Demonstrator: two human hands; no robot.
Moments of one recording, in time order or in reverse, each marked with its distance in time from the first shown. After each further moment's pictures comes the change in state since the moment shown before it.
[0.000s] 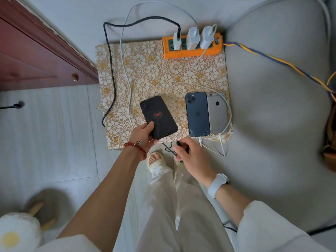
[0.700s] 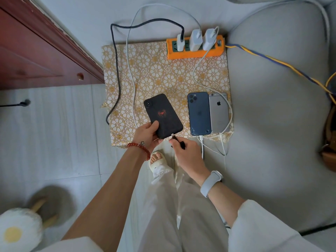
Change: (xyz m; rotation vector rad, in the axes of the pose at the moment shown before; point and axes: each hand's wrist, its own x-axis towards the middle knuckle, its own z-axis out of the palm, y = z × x) left_hand -0.019 -0.001 0.004 -0.040 -0.062 0.056; right_hand 0.001 -0.014 0.019 0.064 0.097 0.019
